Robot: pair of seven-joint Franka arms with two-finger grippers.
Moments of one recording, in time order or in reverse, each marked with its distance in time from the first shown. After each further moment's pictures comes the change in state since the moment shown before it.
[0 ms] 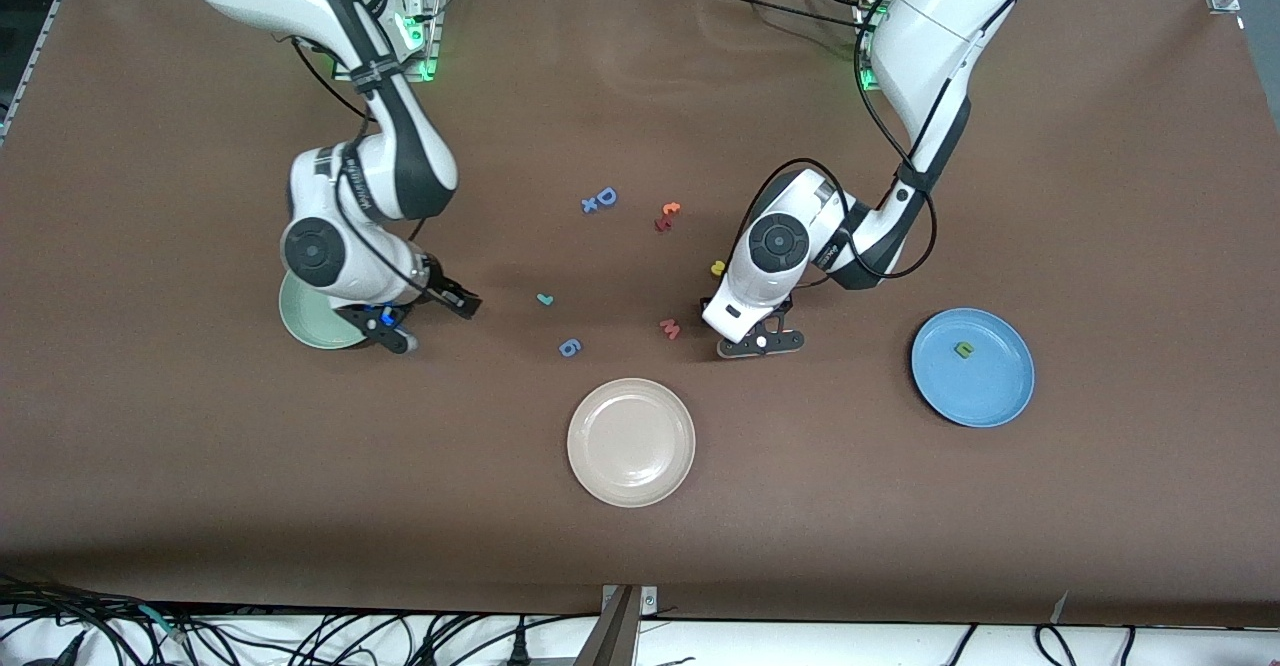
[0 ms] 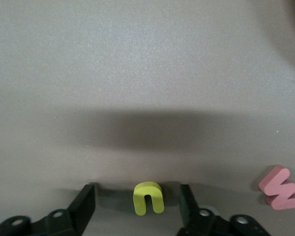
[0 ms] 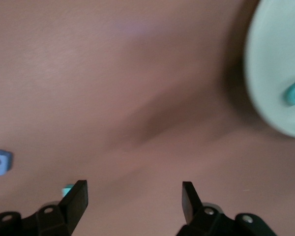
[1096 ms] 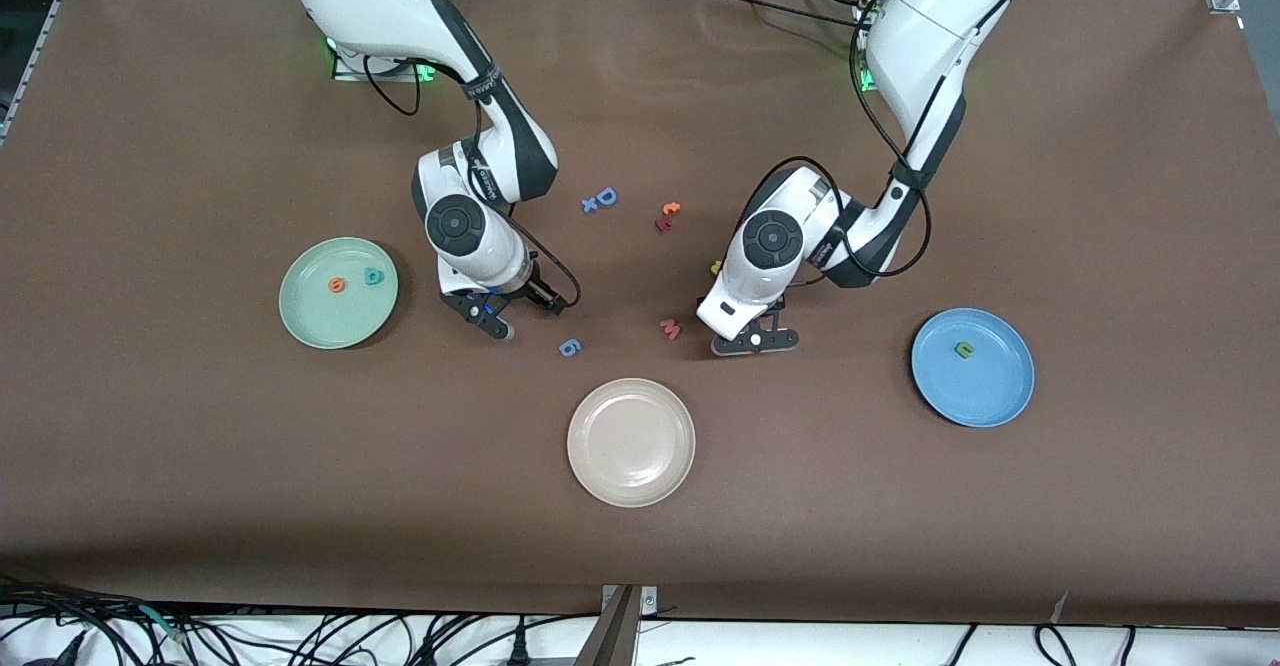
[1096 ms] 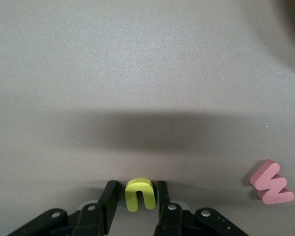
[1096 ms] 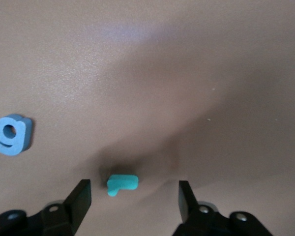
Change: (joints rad) left arm -0.013 0.001 0.003 0.006 0.004 0.000 0.001; right arm 0.159 0.139 0.019 -0.001 0.000 0.254 0.146
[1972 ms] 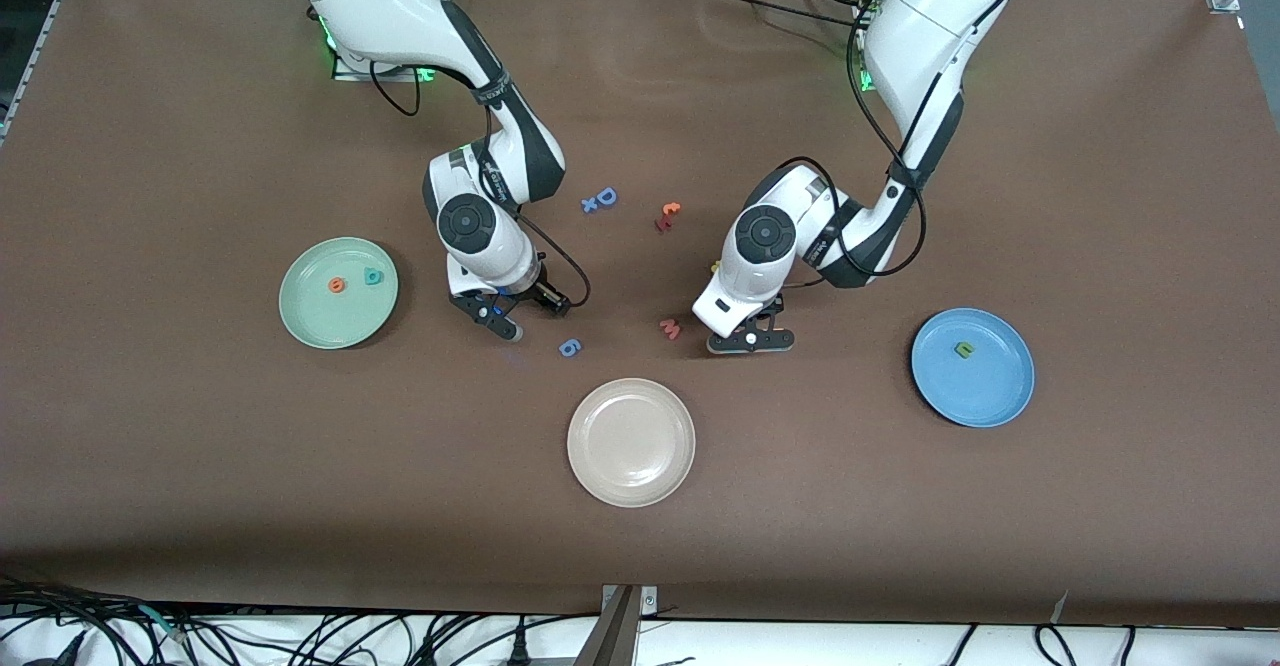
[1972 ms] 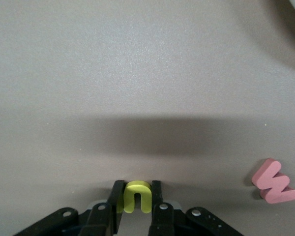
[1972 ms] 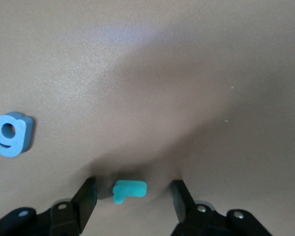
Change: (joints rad) left arm -0.006 0.000 0.000 0.002 0.055 -0.001 0.000; right arm 0.016 0.022 -0.001 0.000 0.000 0.047 0.000
